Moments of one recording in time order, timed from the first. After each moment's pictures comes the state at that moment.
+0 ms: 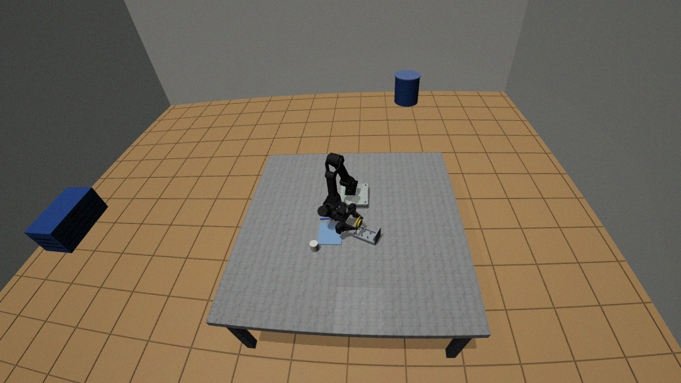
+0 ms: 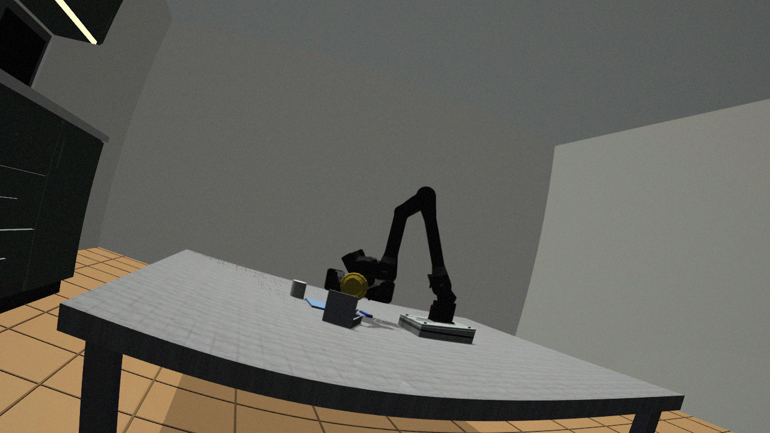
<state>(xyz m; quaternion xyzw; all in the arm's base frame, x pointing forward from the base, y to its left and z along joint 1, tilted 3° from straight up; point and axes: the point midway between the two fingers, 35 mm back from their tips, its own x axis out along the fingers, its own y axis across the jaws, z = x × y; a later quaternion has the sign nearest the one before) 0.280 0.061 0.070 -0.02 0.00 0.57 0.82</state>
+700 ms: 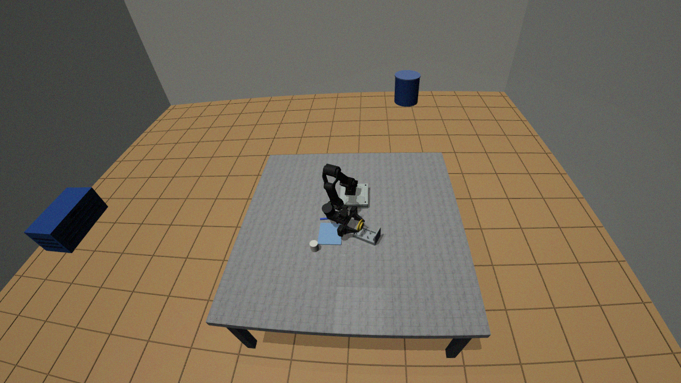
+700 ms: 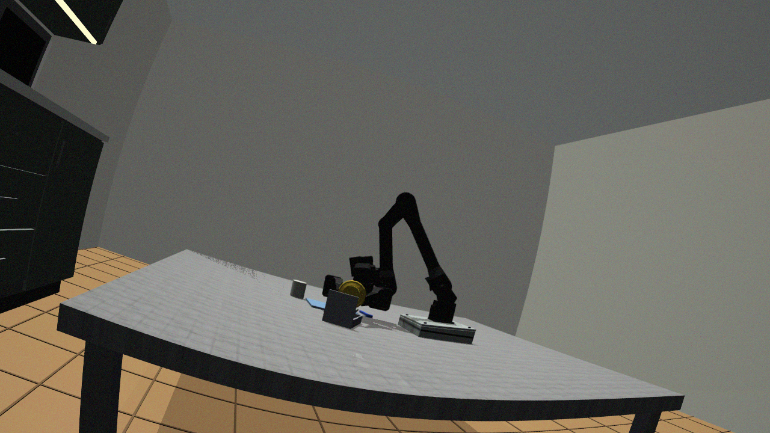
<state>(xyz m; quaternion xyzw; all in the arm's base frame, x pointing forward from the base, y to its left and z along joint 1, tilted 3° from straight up) 0.283 0.069 0.050 -0.02 -0.01 0.57 0.82</state>
